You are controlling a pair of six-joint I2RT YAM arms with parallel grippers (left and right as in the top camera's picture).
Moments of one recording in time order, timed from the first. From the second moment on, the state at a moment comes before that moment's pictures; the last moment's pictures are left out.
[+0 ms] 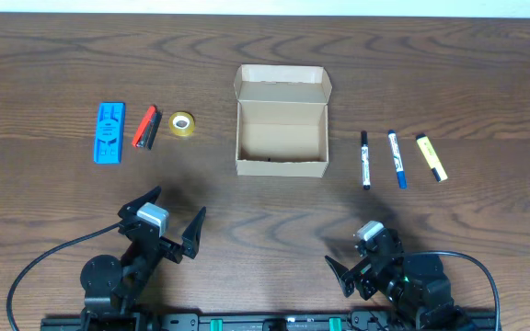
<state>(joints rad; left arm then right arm) -0.03 0.01 0.07 -0.21 0.46 -0.01 0.42 0.01 0.18 -0.76 -0.23 -0.03</state>
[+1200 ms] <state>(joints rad) -0.03 0.01 0.07 -0.21 0.46 -0.01 0.42 0.01 0.18 -0.76 -0.17 -0.06</state>
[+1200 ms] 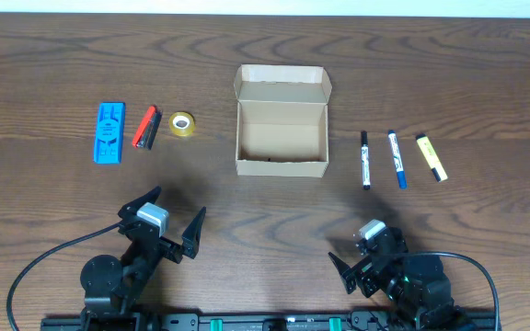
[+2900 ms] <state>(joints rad) -0.03 0.80 0.71 -0.52 -0.23 -0.18 0.42 0.01 0.18 -0.76 -0.16 -0.06</state>
